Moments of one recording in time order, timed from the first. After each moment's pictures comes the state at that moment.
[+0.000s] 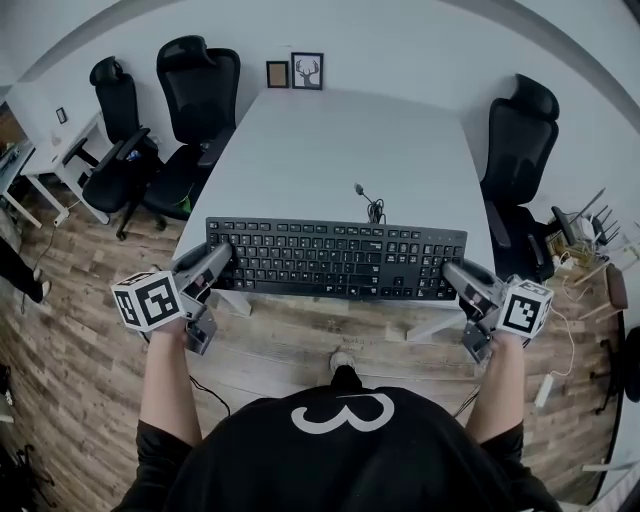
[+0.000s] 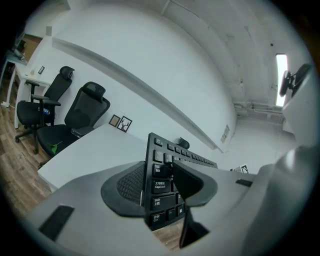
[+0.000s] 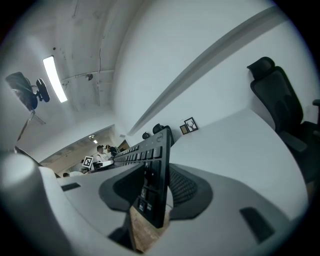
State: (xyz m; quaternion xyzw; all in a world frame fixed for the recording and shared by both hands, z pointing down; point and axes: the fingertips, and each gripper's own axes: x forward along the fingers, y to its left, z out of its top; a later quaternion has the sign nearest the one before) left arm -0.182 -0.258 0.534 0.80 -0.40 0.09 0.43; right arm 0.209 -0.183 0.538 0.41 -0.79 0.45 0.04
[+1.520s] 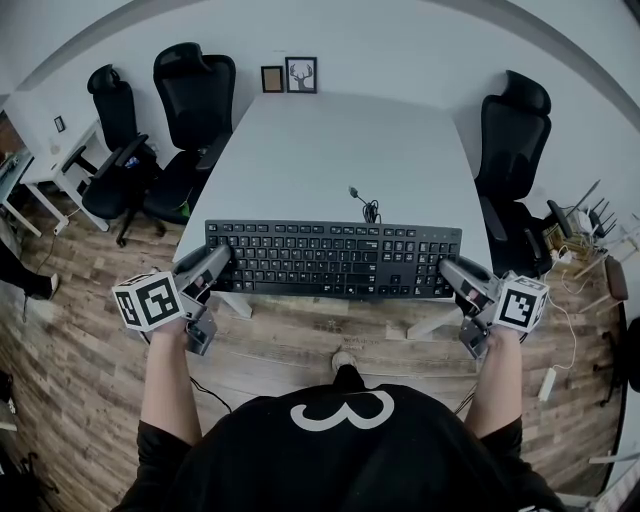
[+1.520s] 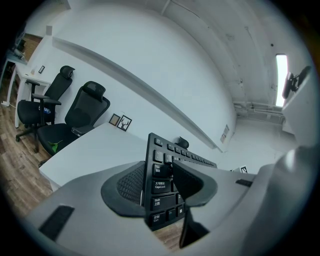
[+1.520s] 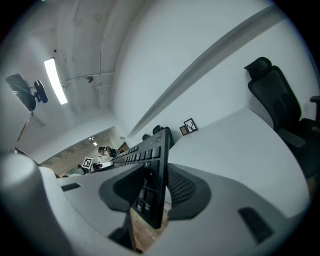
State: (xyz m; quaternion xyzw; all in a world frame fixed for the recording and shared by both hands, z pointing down) left arm -0.181 -0.258 0.533 0.80 -0.39 0.10 0.44; right arm 0.209 -0.183 0.538 0.41 -0.79 0.45 0.02
